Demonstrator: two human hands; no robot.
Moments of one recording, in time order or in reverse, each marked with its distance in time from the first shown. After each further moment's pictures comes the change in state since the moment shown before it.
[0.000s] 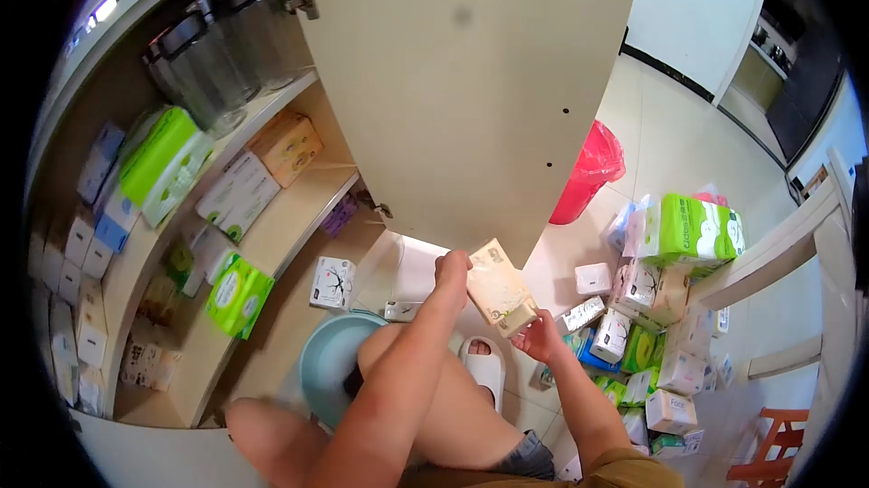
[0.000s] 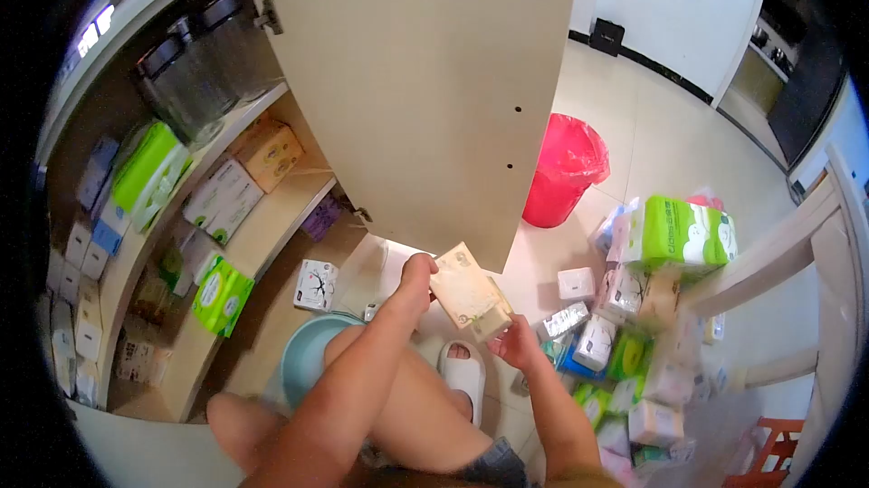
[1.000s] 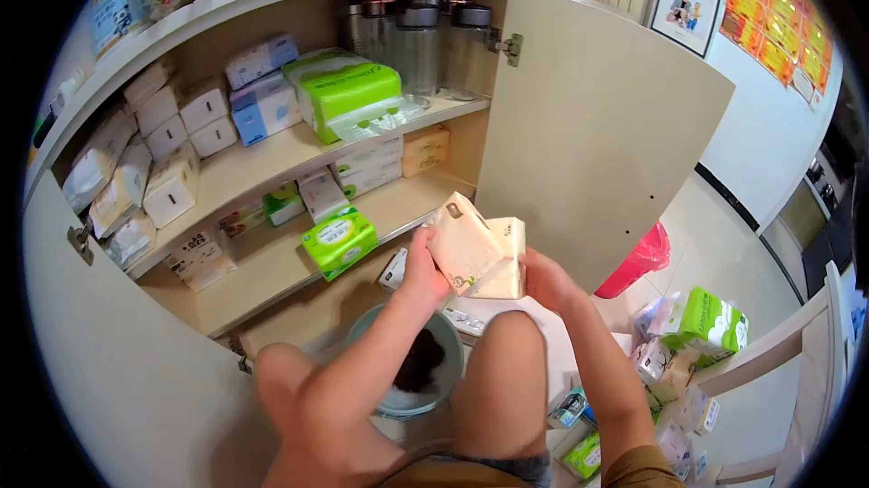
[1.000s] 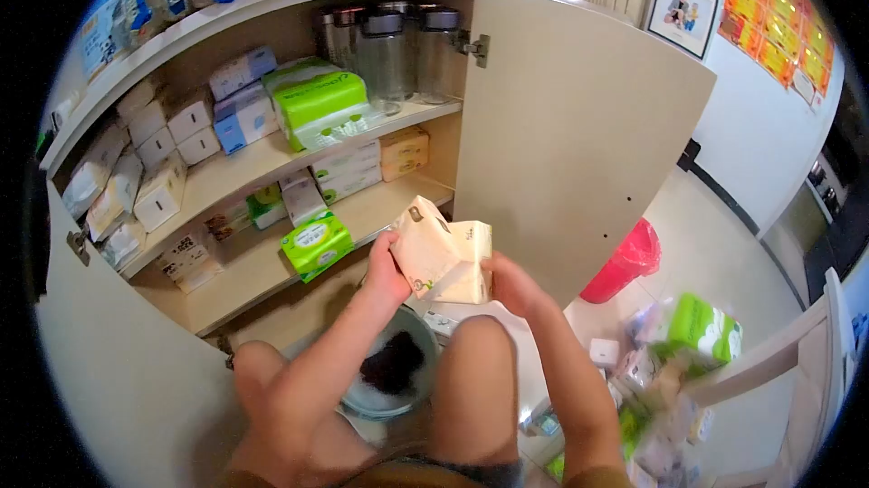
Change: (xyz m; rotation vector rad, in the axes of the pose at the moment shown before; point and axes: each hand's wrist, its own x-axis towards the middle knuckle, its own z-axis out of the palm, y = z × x) left_hand -0.113 0.102 -0.152 -0.916 -0.326 0.294; right_hand -0.043 -0.031 0.292 -0.896 -0.602 -0.051
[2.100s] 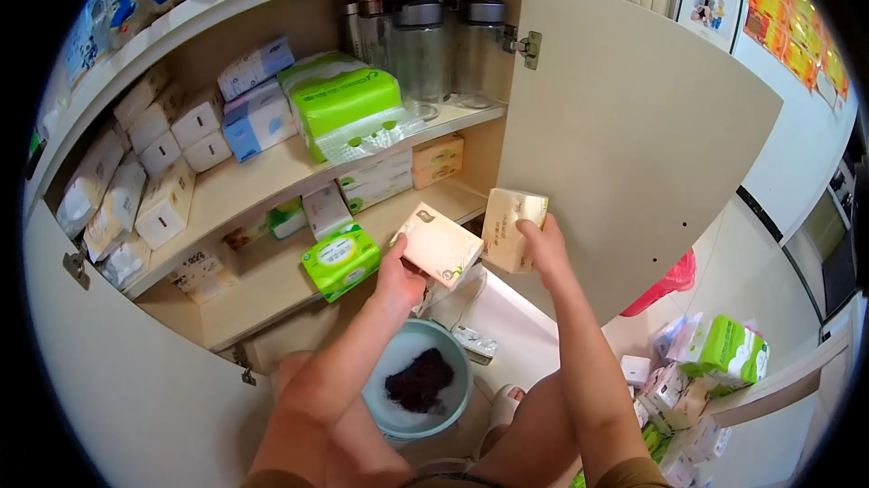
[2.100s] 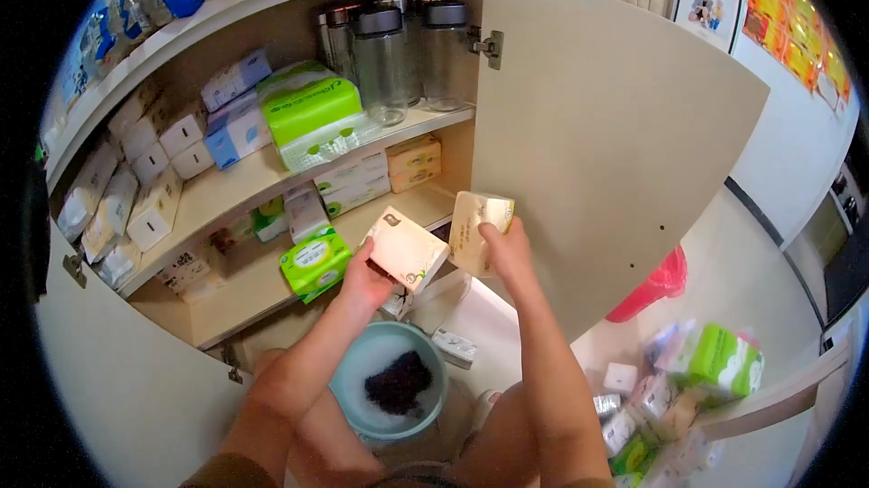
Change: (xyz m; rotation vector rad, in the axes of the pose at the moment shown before) left_hand 0.046 0.041 -0.044 -0.033 0.237 0.140; right_hand 0.079 -0.037 0.003 -0.466 0.646 -0.300
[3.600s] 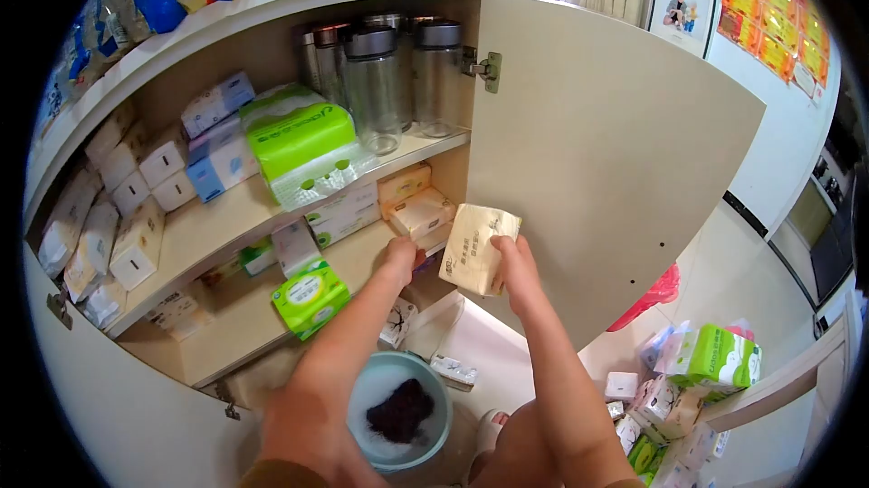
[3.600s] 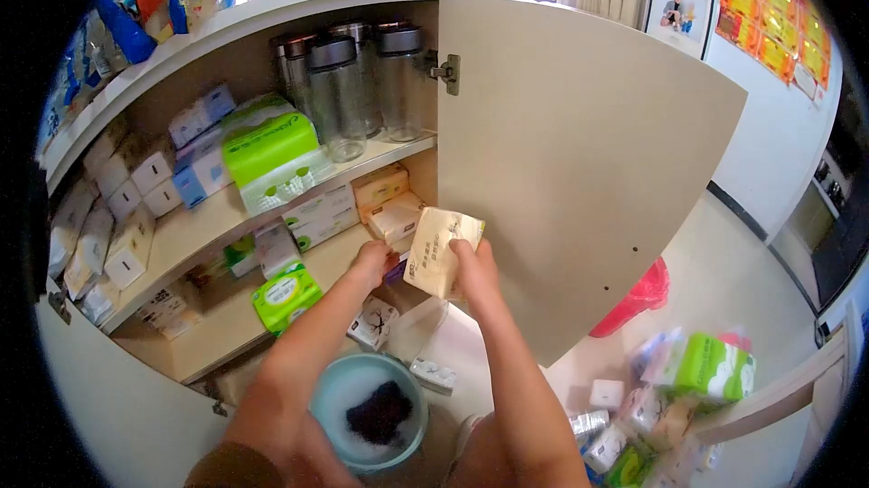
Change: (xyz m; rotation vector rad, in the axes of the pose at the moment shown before) left_hand 0.154 -0.026 0.013 0.877 0.019 0.129; right_hand -0.009 -0.028 0.002 0.232 0.009 0.101
